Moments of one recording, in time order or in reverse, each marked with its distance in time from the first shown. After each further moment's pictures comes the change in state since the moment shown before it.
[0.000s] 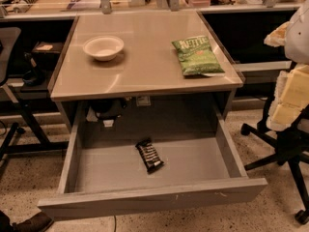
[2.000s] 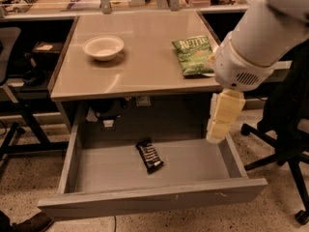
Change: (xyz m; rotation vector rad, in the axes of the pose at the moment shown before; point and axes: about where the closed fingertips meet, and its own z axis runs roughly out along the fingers) arm -0.079 0.020 0.081 -0.093 -0.087 -0.121
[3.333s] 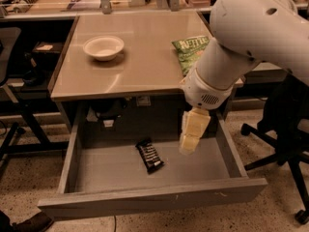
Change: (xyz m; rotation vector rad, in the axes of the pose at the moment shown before) arm -0.032 0.006 0.082 -0.107 -0.065 -0.024
